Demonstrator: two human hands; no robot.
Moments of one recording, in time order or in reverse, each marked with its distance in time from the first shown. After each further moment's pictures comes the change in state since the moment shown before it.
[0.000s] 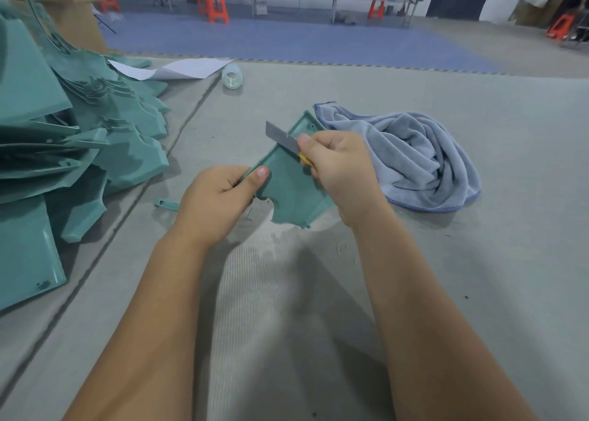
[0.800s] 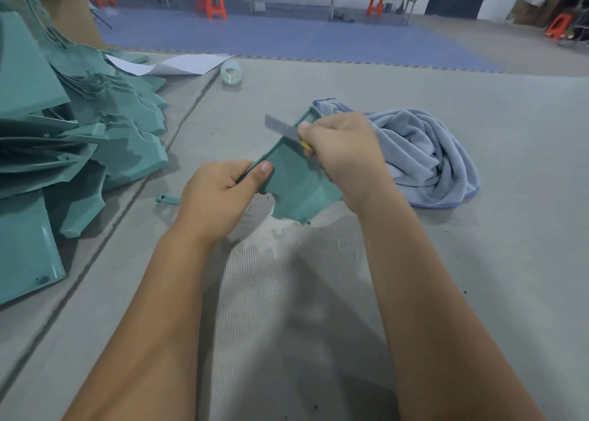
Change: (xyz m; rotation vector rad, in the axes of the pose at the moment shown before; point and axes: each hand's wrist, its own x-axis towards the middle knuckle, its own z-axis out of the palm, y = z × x) left_hand 0.000 0.001 0.001 0.093 0.044 0.030; right_hand 0.001 -0.023 -0.002 -0.149 0.062 0.034
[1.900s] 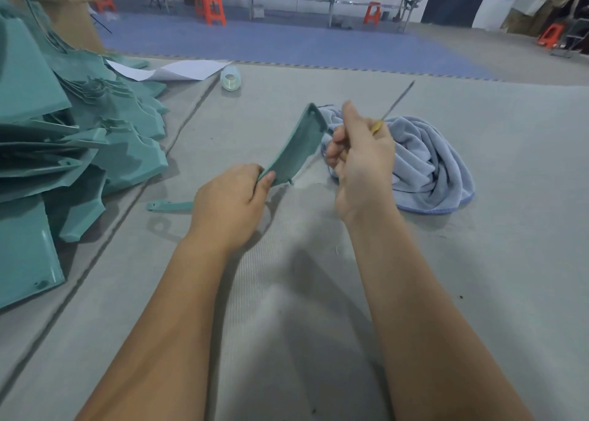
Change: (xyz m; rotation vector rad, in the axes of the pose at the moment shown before) left_hand 0.002 0.008 0.018 0.557 0.040 0.072; right_hand 0.004 0.018 0.001 0.817 0.269 0.129
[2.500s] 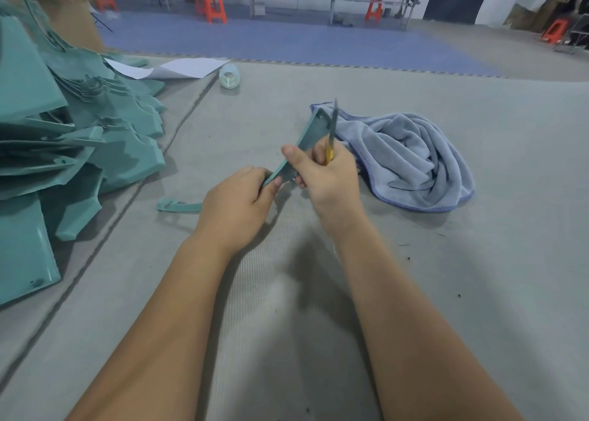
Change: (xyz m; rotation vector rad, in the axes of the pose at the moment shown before) left_hand 0.000 0.006 0.008 -0.159 -0.065 0.020; right_hand -0.004 0.040 -0.008 -0.270 -0.267 -0.112
